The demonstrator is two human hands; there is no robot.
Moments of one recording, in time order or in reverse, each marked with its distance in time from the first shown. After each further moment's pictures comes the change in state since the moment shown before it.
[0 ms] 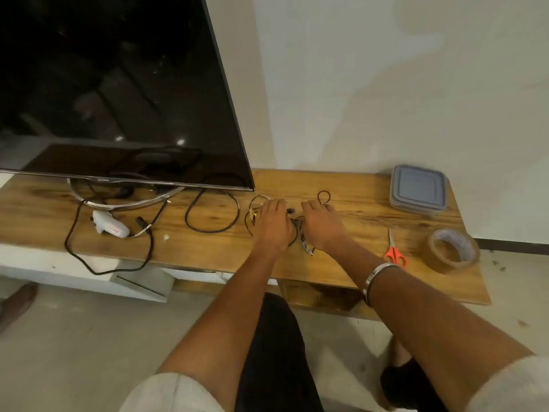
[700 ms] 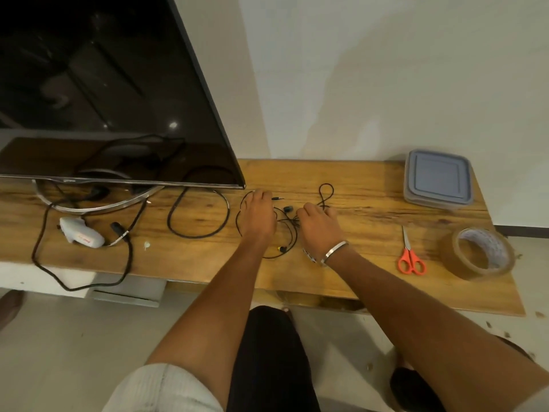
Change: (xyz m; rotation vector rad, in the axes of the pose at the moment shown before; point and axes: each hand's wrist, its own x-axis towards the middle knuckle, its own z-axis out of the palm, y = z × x) left_hand 0.061 -0.035 0.042 0.060 -0.027 -0.103; right_hand 0.031 0.013 0.052 -0.017 0.041 0.001
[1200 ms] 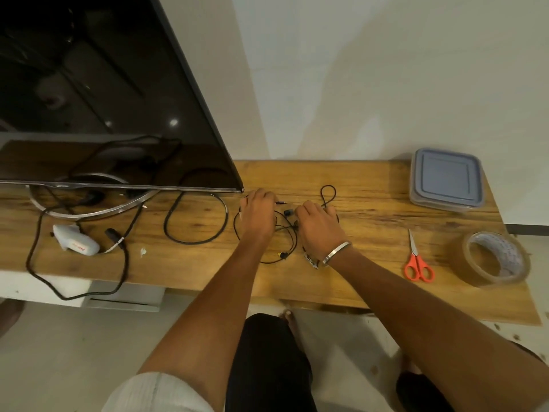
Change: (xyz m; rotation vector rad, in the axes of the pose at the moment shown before) left_hand 0.021 -0.005 0.013 -0.002 0.096 0.083; right_hand 0.018 0.007 0.013 0.068 0.112 -0.019
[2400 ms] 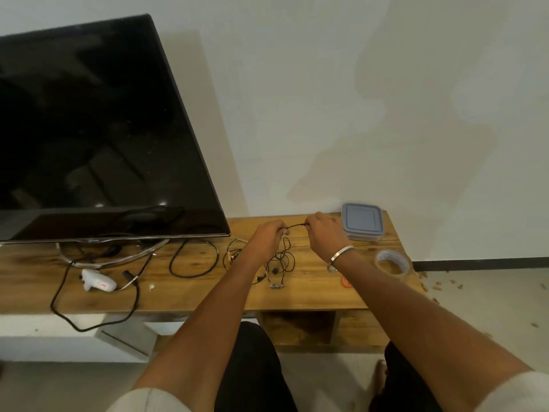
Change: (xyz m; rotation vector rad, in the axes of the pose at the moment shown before) left_hand -0.070 0.106 -0.154 -0.490 -0.223 0.212; right_hand -0.088 0.029 -0.173 -0.010 0.187 0.151
